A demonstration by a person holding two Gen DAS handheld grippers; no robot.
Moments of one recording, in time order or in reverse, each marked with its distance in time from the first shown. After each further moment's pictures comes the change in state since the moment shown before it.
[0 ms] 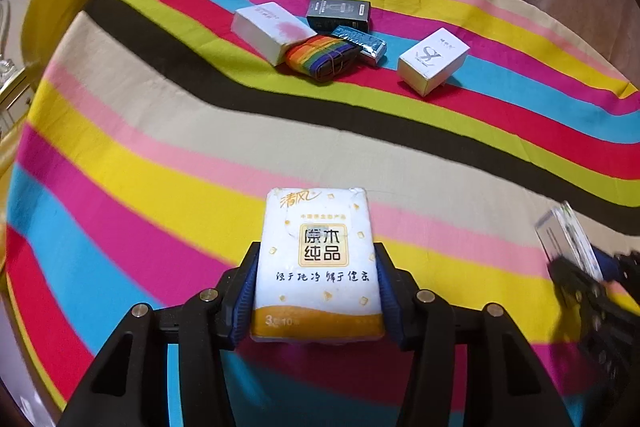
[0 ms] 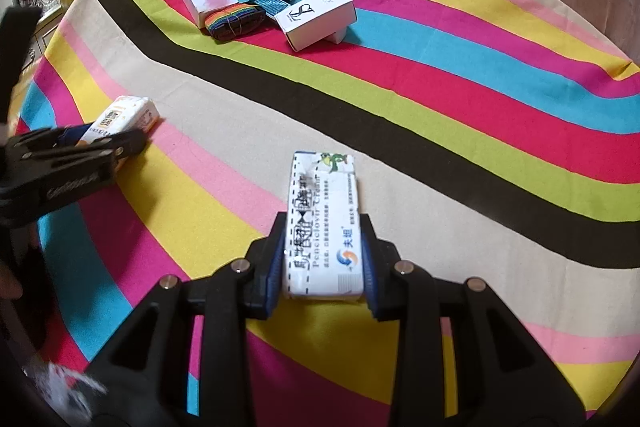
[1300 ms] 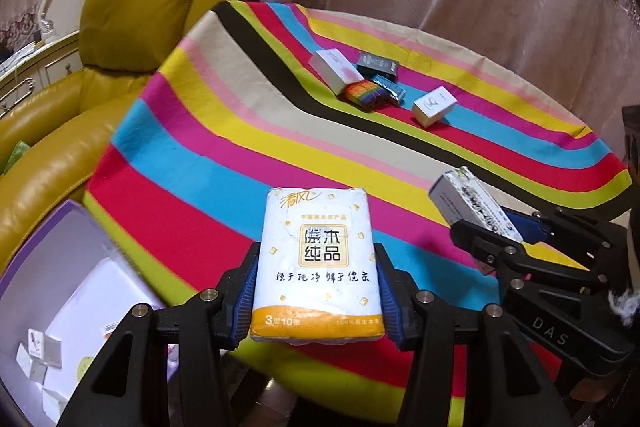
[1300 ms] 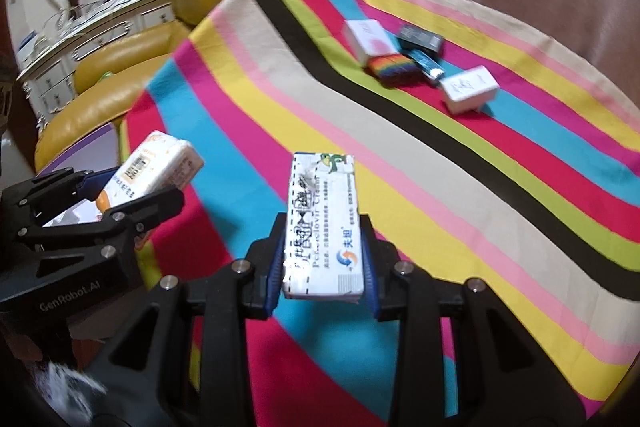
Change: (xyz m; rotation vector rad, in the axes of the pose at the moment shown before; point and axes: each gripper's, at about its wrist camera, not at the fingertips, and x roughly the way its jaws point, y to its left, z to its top) left arm -0.142 0.090 -0.076 -0.133 -0.129 -0.047; right arm -0.090 0.136 -0.006 -0.209 -0.106 0.238
